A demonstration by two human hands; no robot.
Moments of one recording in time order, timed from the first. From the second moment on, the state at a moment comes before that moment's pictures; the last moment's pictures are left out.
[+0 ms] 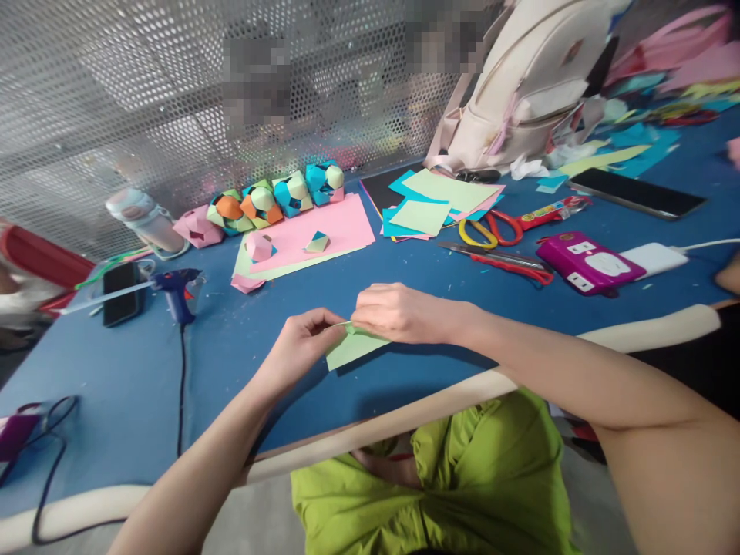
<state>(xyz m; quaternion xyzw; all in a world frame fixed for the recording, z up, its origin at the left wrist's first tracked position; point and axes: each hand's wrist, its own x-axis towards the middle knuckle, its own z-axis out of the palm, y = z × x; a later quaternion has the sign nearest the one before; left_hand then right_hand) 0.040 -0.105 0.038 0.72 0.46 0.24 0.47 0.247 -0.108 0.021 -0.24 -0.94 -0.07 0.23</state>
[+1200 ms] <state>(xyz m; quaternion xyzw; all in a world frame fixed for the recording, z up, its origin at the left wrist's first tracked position) 0.047 -0.109 0.028 0.81 0.47 0.25 0.25 0.235 -0.113 0.019 -0.33 -0.91 0.01 0.23</state>
